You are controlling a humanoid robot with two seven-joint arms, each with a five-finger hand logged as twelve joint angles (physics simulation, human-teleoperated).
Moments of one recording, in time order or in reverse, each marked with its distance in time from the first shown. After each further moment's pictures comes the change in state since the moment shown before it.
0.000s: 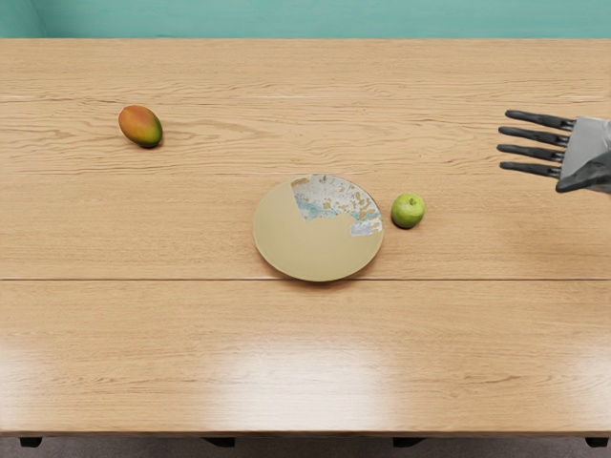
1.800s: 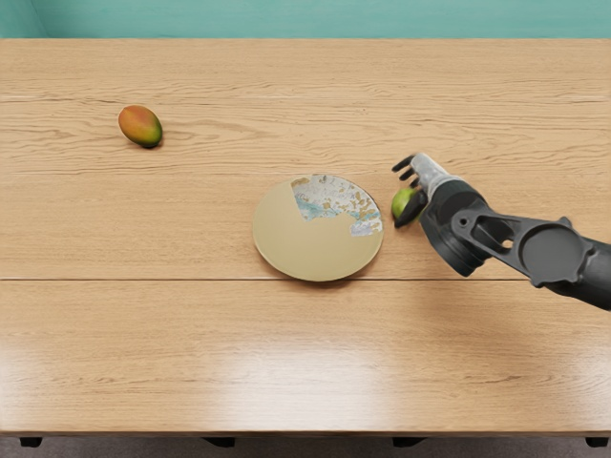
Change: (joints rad) left arm 0.000 0.000 0.000 0.000 0.000 0.000 0.000; right arm 0.441 0.630 -0.825 -0.047 -1.110 -1.046 0.000
